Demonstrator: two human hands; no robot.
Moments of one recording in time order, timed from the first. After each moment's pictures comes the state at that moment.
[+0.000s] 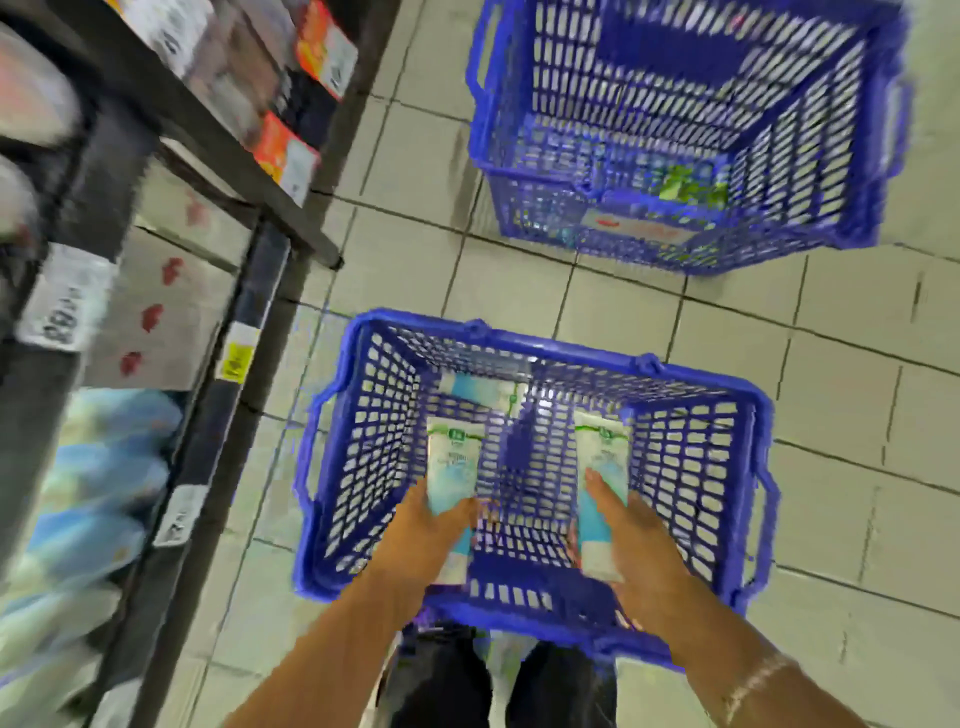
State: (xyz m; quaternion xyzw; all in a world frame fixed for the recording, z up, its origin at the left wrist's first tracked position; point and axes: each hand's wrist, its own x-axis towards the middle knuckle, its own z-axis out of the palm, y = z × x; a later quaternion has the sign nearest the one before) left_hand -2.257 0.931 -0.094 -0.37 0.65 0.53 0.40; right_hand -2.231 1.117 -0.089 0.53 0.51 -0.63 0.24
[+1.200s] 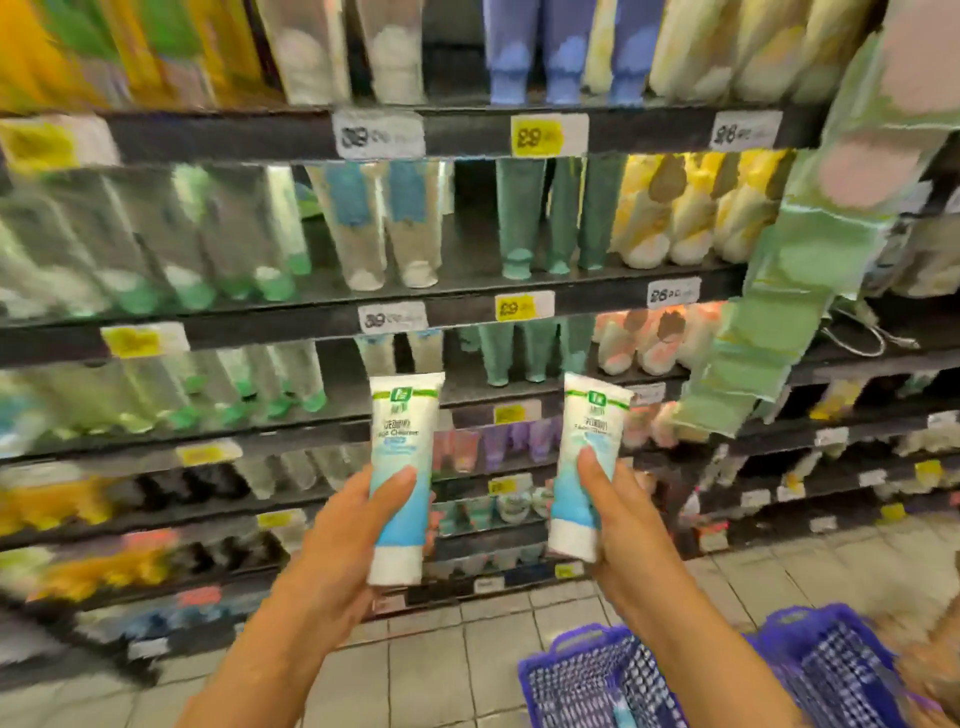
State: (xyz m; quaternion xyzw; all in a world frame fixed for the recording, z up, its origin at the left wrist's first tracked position) left_hand -1.997 0.811 0.521 -0.37 0.45 0.75 -0.31; right_hand -2.177 0.911 0.497 -0.18 0.56 -0.71 0.39
